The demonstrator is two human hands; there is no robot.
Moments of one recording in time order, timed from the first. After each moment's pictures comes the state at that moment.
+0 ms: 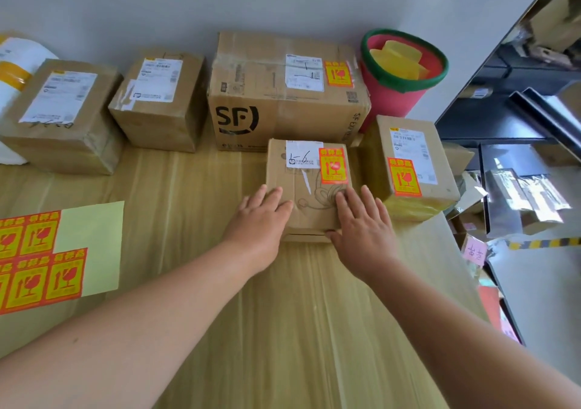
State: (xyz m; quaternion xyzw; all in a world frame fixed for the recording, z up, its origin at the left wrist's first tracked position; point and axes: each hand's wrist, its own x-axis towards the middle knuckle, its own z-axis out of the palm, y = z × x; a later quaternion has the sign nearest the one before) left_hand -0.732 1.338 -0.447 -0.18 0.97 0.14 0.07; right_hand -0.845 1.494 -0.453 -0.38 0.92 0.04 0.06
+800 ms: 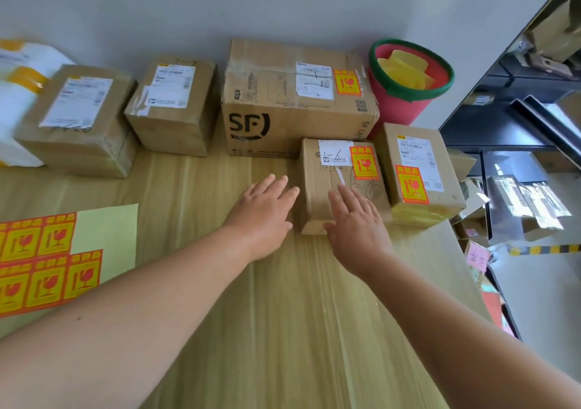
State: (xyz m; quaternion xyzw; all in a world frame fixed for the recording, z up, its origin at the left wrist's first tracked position) left_hand -0.732 1.312 -0.424 -0.16 0.97 0.16 0.07; right_hand -0.835 1.466 -0.435 -0.40 0.91 0.00 0.09
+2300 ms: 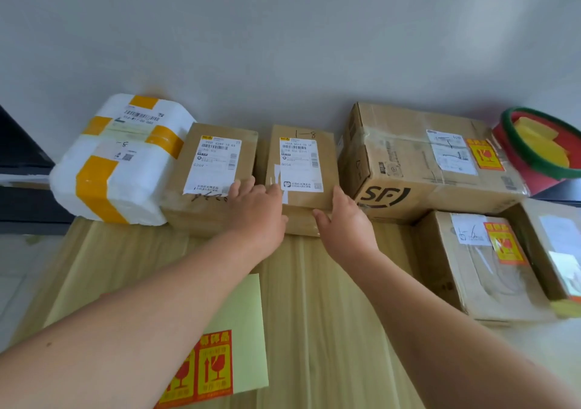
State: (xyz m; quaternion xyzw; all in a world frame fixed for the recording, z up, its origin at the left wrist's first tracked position) left_hand -0.668 1.059 -0.427 -0.32 0.94 0.10 0.00; right_hand -0.768 1.174 -0.432 -0.31 0.93 -0.17 0.13
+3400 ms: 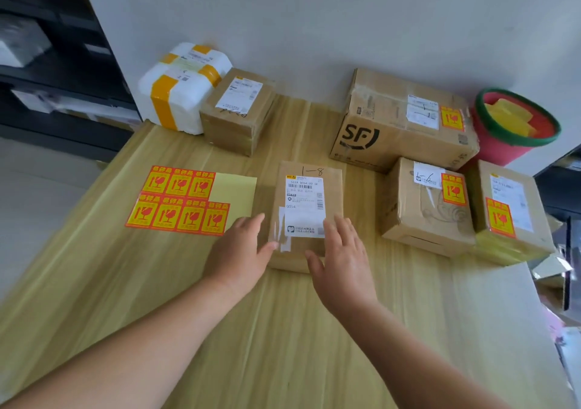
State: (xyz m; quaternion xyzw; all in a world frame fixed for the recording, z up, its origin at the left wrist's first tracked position) left_hand -0.514 1.300 -0.417 -0.47 0.83 0.30 -0.09; right_hand -0.643 1.412 -0.410 -0.46 0.87 -0.14 0.13
